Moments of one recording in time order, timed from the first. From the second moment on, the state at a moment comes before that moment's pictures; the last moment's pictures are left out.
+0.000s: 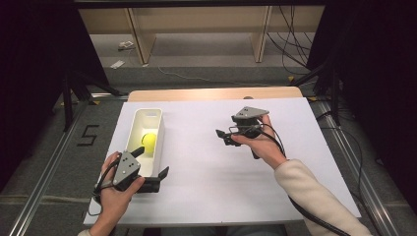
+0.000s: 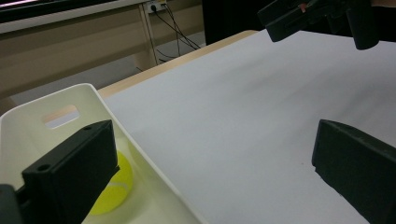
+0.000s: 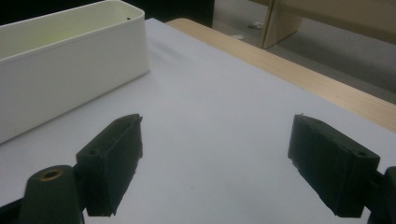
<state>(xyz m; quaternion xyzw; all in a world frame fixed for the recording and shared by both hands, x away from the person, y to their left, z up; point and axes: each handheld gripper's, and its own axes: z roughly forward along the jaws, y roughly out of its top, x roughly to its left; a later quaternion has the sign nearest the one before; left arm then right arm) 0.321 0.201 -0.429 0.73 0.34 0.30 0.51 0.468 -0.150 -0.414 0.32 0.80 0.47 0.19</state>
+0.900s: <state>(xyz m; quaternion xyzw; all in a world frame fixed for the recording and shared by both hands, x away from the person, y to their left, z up) 0.322 0.202 -0.430 0.73 0.34 0.30 0.51 0.454 -0.196 -0.417 0.35 0.78 0.47 0.21</state>
